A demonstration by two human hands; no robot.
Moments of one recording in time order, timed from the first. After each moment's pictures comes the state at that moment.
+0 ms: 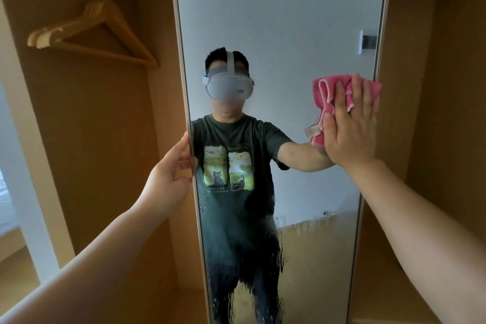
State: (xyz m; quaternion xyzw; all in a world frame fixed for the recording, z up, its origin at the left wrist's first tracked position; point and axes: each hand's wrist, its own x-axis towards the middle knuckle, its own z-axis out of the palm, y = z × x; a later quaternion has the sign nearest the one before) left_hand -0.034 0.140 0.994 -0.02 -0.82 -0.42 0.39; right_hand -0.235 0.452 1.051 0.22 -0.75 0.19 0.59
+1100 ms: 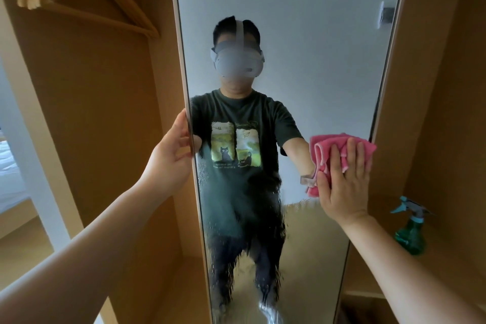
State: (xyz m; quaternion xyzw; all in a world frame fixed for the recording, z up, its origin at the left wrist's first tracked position) left_hand -0.022 0.169 0.991 -0.02 -0.83 -0.38 0.41; right_hand -0.228 0.459 0.891 0.27 -0.77 0.19 0.55
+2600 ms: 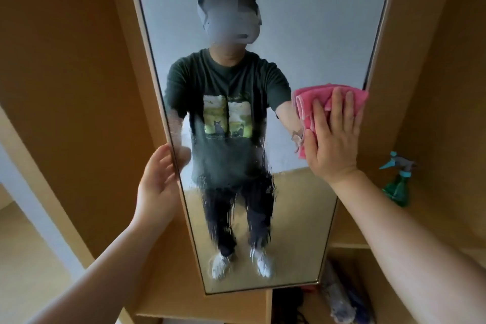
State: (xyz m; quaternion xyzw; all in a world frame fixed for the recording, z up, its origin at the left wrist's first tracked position) left_hand -0.014 0.201 0.854 0.08 -0.75 -0.53 0.40; right_hand -0.229 0.457 0.881 0.29 -0.75 0.16 0.57
